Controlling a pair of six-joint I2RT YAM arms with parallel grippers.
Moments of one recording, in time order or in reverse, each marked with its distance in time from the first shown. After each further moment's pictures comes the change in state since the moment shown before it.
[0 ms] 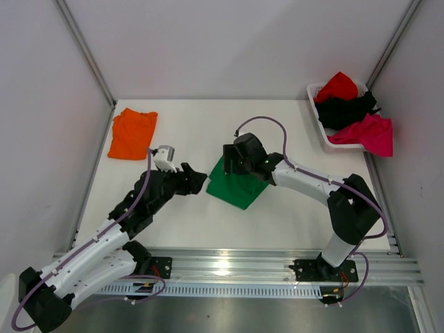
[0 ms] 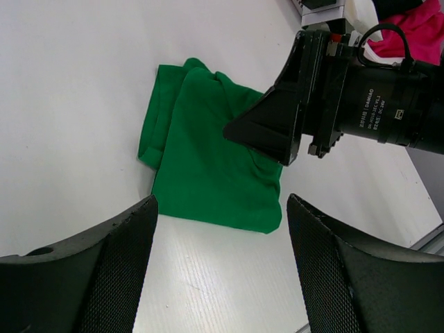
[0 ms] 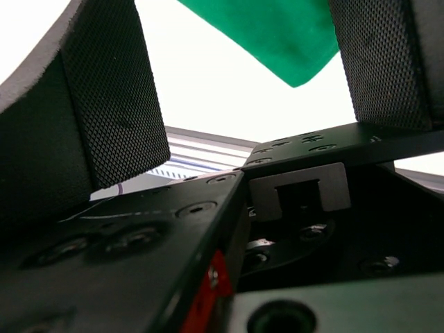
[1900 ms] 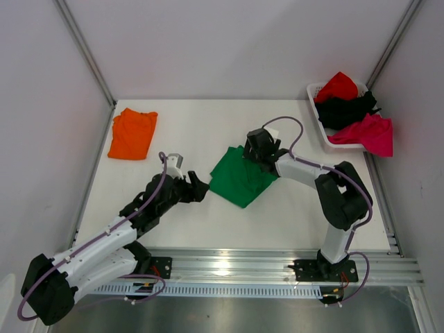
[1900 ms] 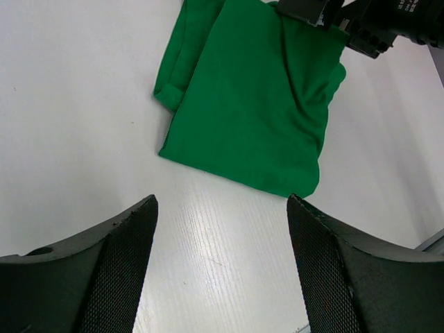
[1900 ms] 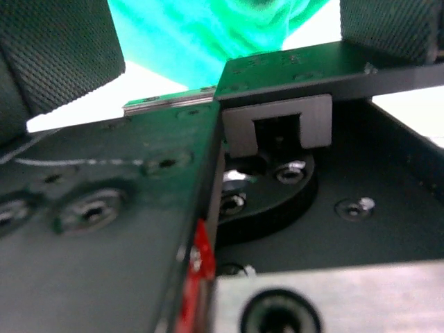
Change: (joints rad) left arm 0.000 0.092 -0.107 0.052 0.025 -0.018; right arm -0.169 0.138 -0.025 0.146 0.281 0.140
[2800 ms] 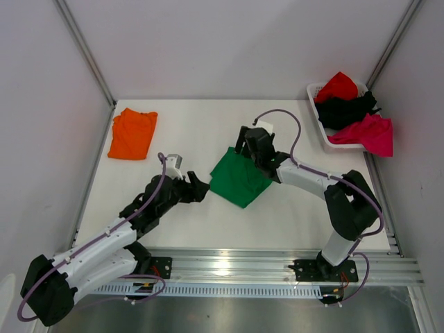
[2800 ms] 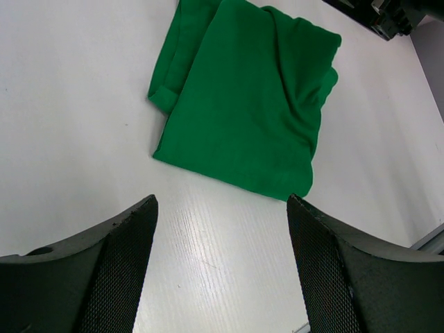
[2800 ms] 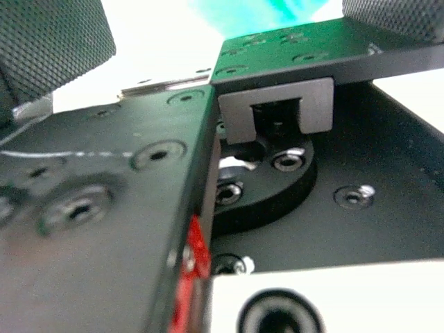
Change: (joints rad) left arm 0.000 -0.010 -0.018 0.031 0.007 -0.017; right arm 0.075 -0.112 -0.035 0.163 0.007 -0.061
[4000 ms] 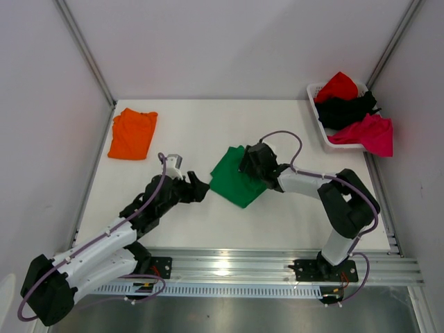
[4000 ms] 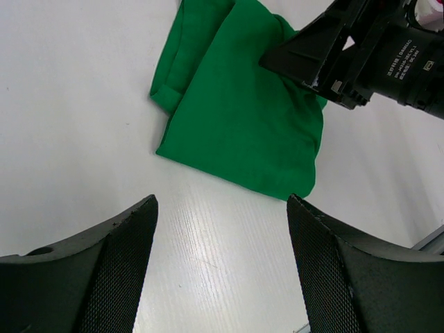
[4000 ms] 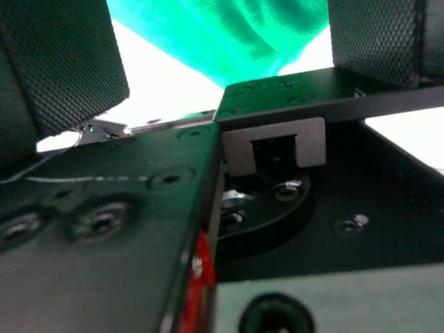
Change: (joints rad) left arm 0.000 0.006 0.000 0.003 -0.001 0.000; right arm -0.023 0.018 -0.171 -0.020 -0.153 0.185
